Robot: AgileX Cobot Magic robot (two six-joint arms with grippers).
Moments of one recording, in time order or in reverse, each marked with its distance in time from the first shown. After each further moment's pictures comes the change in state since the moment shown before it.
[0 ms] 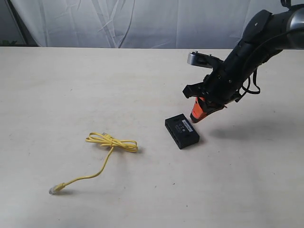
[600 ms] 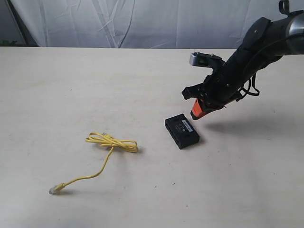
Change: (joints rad) left arm 0.000 0.000 0.000 0.000 0.000 0.000; right arm 0.000 0.000 0.048 0.006 -0.159 -0.003
